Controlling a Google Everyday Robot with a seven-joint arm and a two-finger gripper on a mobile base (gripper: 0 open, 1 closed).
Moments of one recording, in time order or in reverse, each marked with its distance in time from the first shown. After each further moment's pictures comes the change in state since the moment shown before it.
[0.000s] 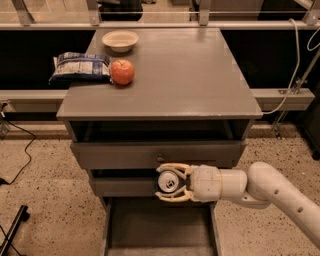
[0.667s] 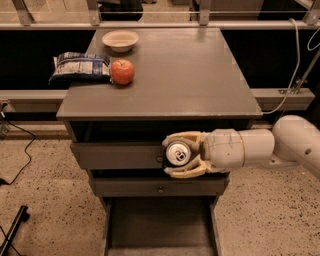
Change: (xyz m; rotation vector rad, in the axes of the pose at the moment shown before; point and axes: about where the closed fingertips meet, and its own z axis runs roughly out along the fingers) arm -0.121 -0.038 -0.023 -0.123 0.045 0.017
